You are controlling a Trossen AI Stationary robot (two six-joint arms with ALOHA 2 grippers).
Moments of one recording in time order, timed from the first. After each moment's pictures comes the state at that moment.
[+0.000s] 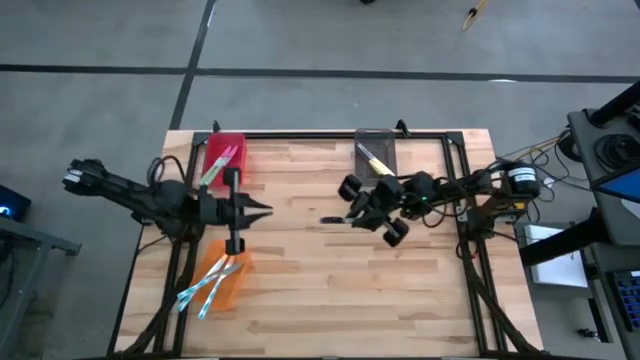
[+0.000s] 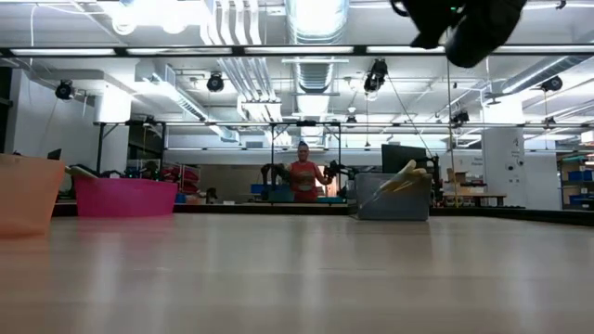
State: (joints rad) left arm -0.32 0.87 0.69 0.47 -0.25 0.43; right arm -0.03 1.63 0.81 1.56 -0.58 0.51
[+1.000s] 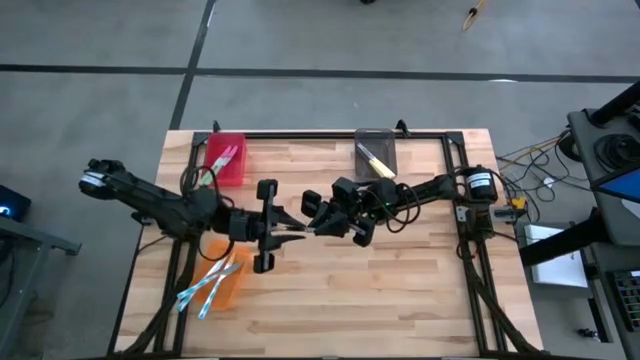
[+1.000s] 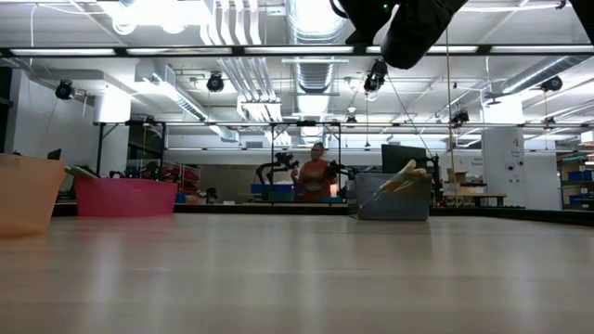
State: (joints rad) left arm -0.31 1.23 0.89 0.71 -0.08 0.46; right arm 0.01 1.93 1.18 1.55 -0.60 0.84
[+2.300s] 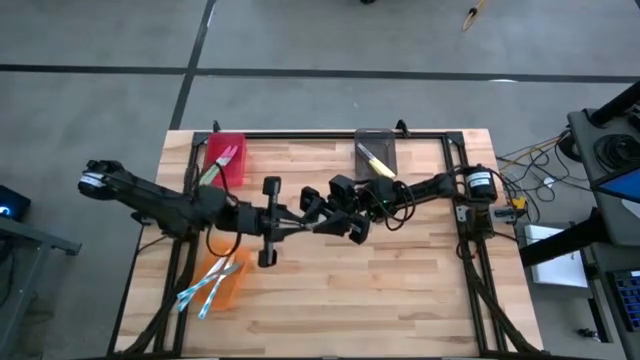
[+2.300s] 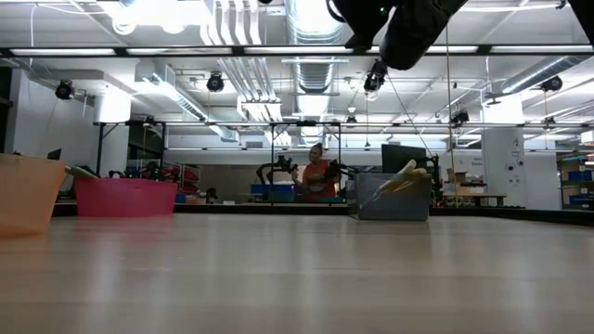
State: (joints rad) left arm -0.28 1.22 0.89 0.62 -0.11 0.35; right arm -0.01 1.93 1.19 1.51 -0.58 0.83
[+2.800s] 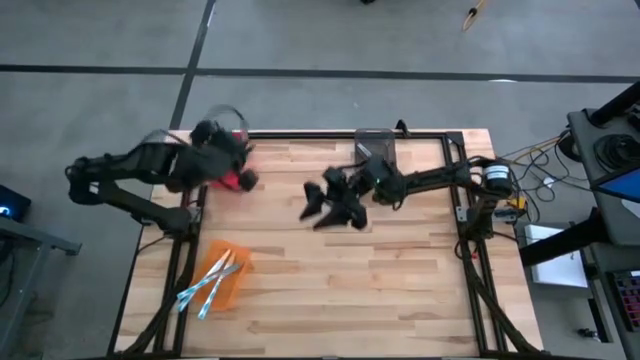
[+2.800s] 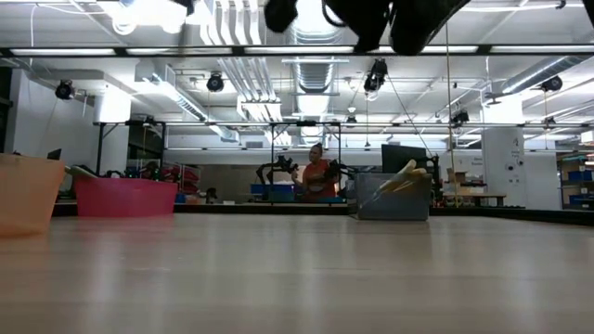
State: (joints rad) left arm -0.06 1.14 1.43 -1.09 -0.82 -0.36; right arm -0.14 1.83 1.17 1.06 -0.83 0.78
